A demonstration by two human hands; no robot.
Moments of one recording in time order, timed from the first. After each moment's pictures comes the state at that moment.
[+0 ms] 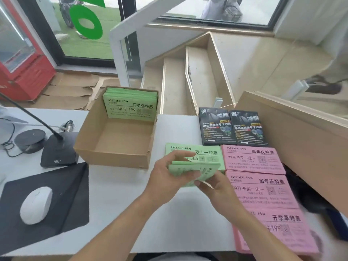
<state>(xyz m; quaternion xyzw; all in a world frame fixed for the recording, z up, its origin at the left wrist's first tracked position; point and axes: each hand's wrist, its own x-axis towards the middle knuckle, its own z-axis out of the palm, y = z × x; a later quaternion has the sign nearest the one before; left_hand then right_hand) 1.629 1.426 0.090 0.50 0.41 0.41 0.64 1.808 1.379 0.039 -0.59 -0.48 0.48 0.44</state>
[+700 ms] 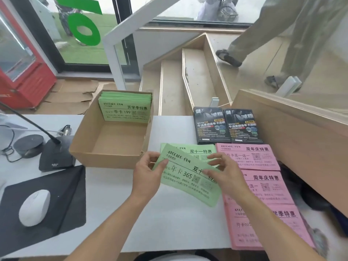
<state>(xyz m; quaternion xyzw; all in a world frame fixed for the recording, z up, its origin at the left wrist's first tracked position) 1.621 1.440 0.050 0.48 0.58 0.44 0.49 1.857 1.399 0.052 -0.70 -0.45 0.42 0.37</state>
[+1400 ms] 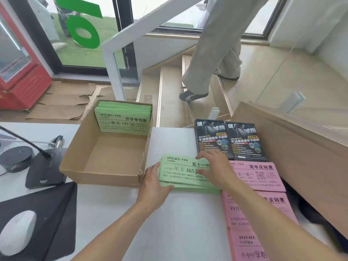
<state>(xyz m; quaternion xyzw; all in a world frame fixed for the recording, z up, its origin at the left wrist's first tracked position) 1.629 1.494 -0.014 0.61 0.64 0.21 0.42 1.873 1.505 0.025 -0.70 -0.69 0.18 0.09</state>
